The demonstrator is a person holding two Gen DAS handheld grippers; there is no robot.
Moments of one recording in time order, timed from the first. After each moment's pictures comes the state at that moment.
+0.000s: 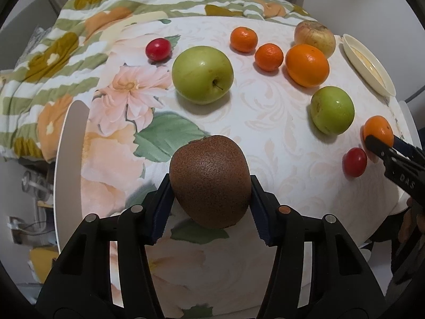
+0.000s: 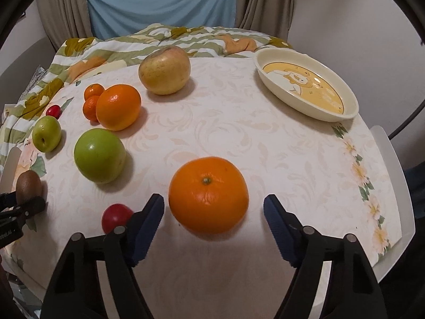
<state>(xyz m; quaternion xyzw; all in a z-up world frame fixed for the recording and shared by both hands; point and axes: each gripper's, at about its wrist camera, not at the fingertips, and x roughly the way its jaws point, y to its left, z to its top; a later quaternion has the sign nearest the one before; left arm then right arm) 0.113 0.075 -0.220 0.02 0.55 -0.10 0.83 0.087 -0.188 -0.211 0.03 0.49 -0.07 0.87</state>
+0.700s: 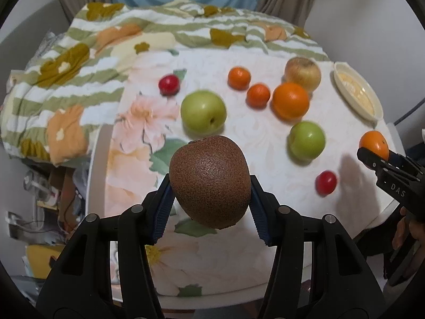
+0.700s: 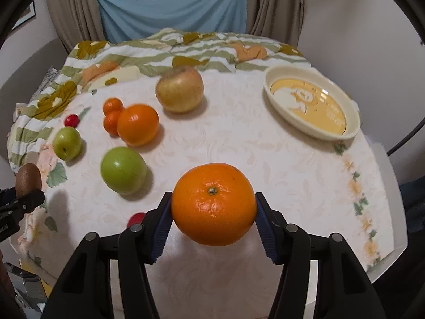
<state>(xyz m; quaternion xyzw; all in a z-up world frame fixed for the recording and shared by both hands) 0.099 0.075 -0.163 0.00 0.50 -0.09 0.86 0.081 -0.190 -0.168 0.03 0.47 -0.04 0.88</state>
